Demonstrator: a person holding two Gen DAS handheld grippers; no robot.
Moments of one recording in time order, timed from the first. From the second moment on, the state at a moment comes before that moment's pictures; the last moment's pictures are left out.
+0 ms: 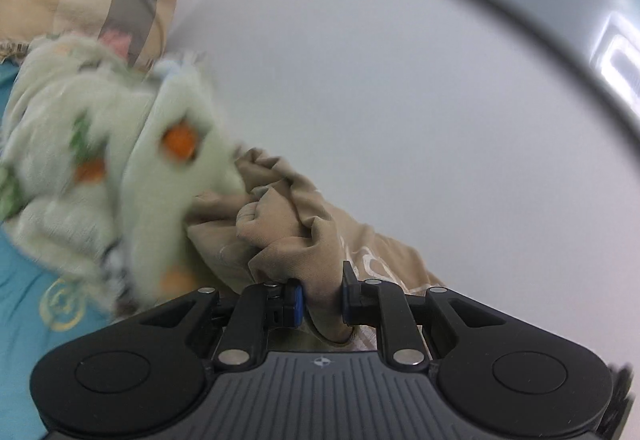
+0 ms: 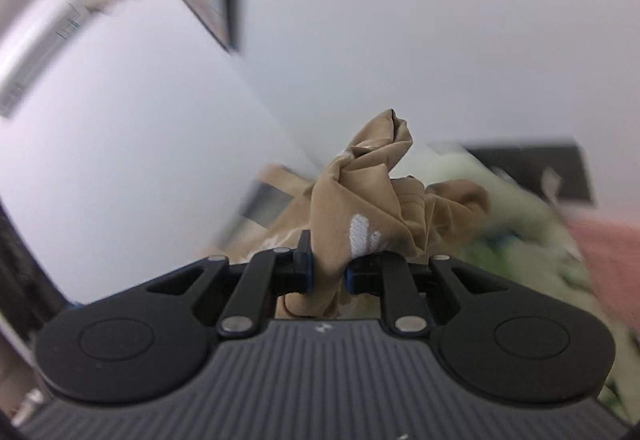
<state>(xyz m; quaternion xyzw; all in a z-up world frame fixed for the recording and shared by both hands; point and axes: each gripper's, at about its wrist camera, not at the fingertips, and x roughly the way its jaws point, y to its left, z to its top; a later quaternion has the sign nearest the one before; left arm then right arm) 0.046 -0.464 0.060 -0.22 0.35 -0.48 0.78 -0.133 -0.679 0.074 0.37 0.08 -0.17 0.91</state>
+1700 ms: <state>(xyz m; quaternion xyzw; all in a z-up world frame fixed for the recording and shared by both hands) -0.257 -0.210 0.122 0.01 0.13 -0.40 0.91 -0.318 -0.408 0.071 0.12 0.09 -0.23 0.96</state>
